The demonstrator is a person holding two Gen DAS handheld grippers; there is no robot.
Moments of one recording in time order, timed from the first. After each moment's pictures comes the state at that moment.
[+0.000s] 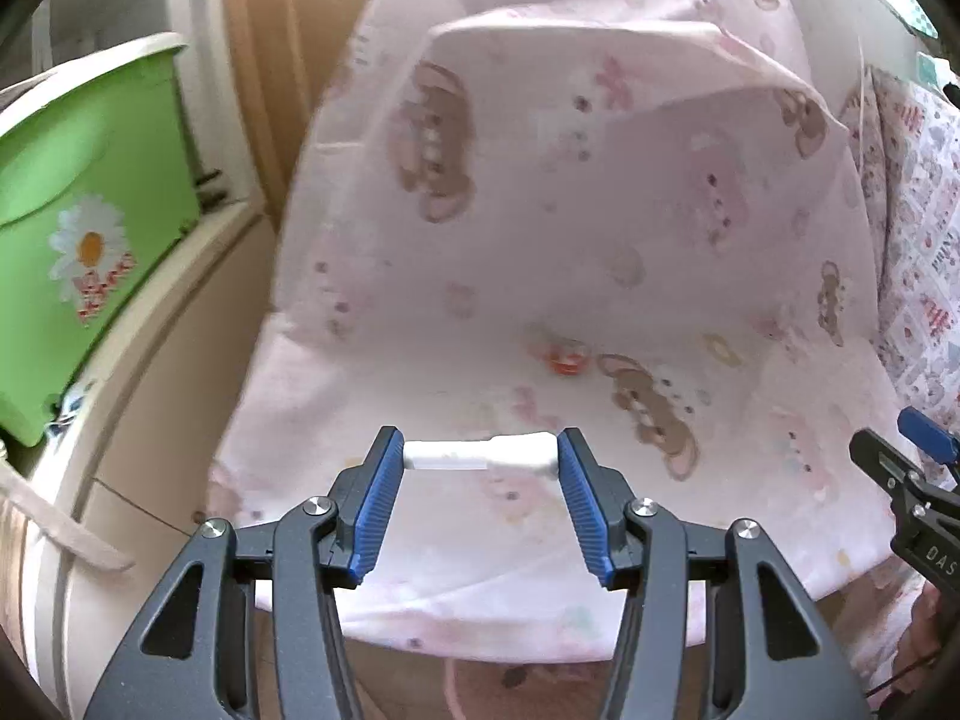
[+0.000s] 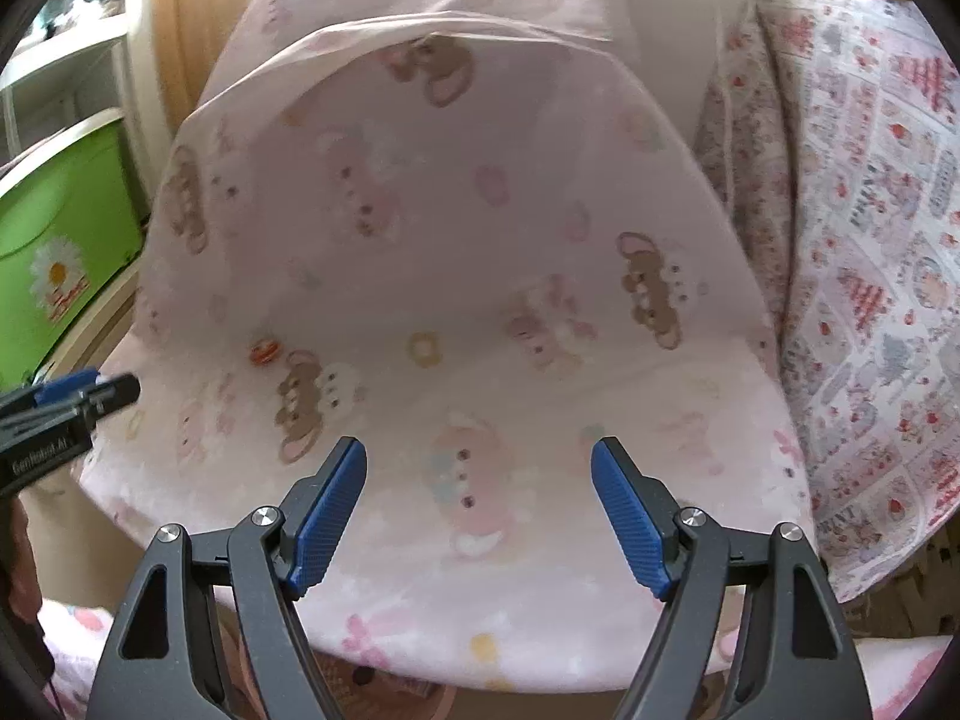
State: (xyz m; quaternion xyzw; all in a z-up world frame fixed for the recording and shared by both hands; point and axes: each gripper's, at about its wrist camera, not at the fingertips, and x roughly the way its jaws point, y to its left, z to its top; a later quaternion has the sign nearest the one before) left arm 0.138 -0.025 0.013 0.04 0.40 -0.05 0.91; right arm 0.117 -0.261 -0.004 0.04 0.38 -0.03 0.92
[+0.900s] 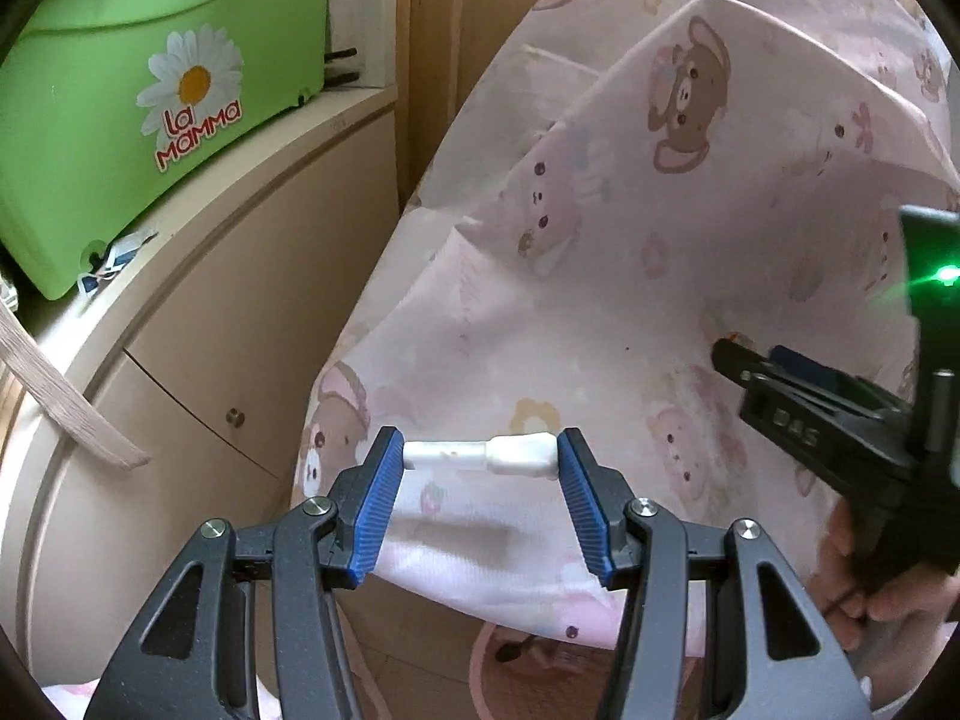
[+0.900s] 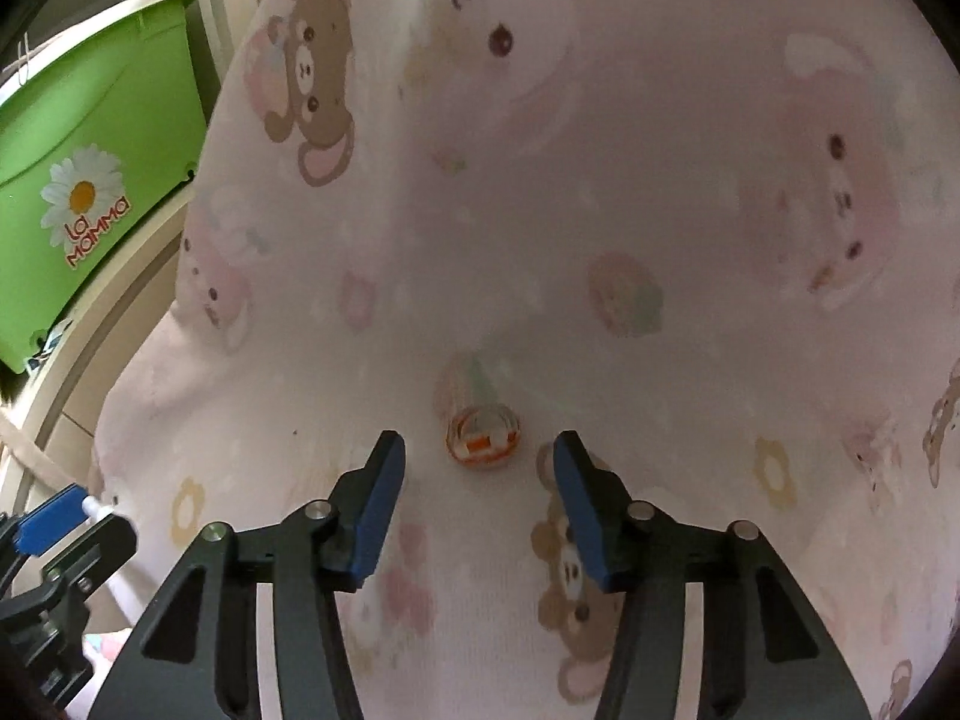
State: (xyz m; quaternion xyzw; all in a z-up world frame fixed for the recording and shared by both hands) left arm 0.161 0.061 -0.026 -0.07 0.46 0.04 0.88; right arm 0.270 -0.109 -0.051 -0.01 0.45 0.08 0.89
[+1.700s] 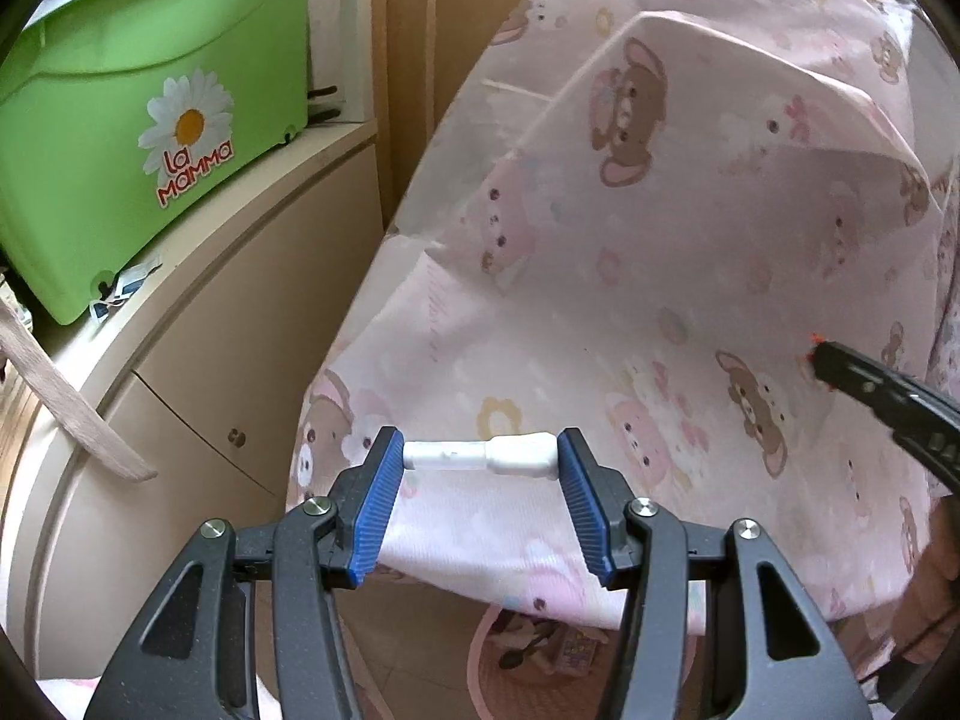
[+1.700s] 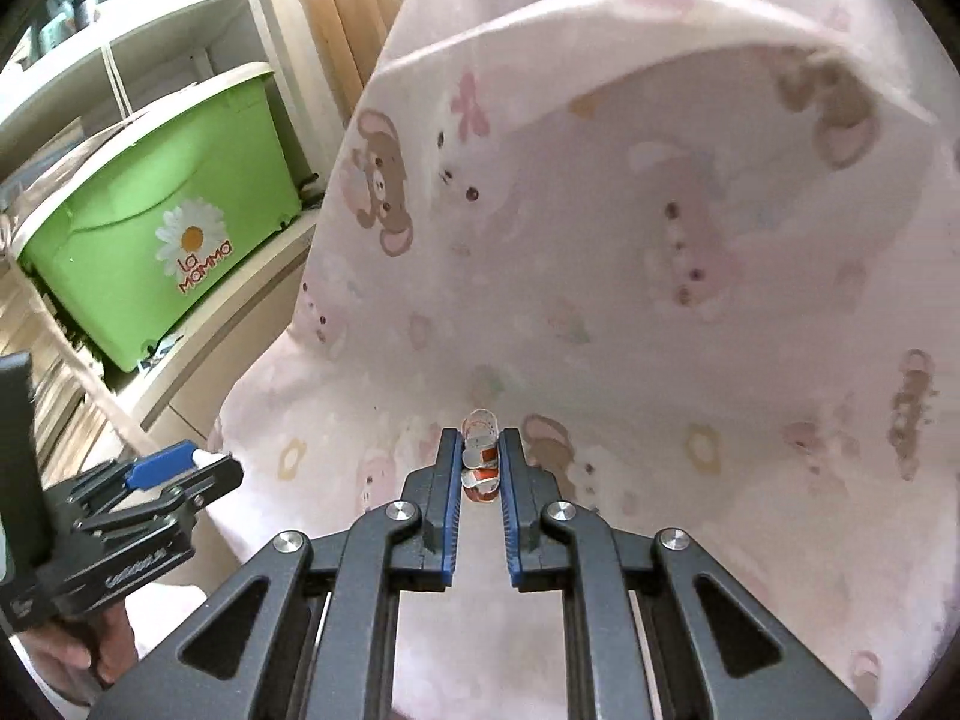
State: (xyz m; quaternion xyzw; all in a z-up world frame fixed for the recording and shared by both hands) left arm 0.142 0.038 -0.009 -0.04 0.44 0.03 0.90; right arm 0.197 -0.166 0.013 0.03 0.40 0.17 0.90
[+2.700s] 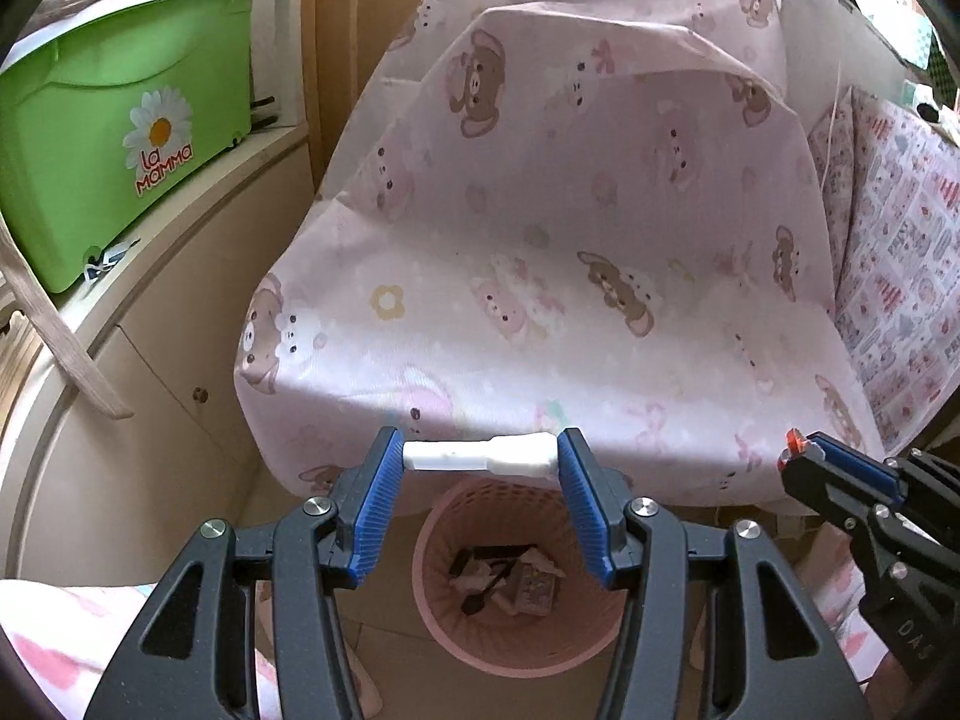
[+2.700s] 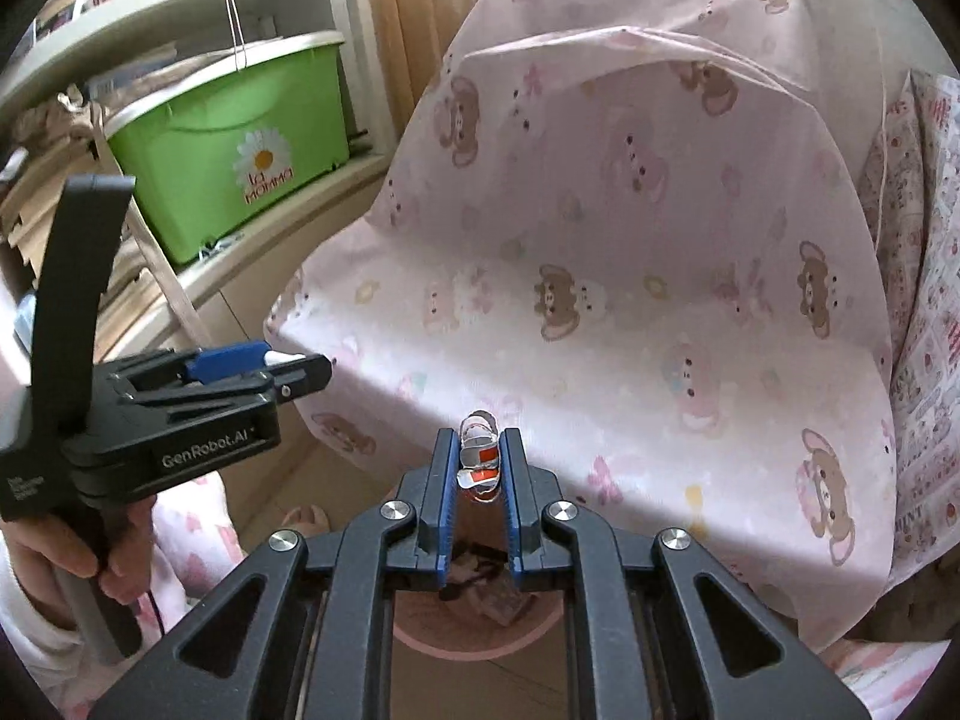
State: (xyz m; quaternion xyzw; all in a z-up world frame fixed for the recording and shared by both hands) left arm 0.046 -0.010 -0.002 -0.02 0.43 -0.04 0.90; right arm 0.016 -0.187 0.016 -0.01 0.39 0.17 0.90
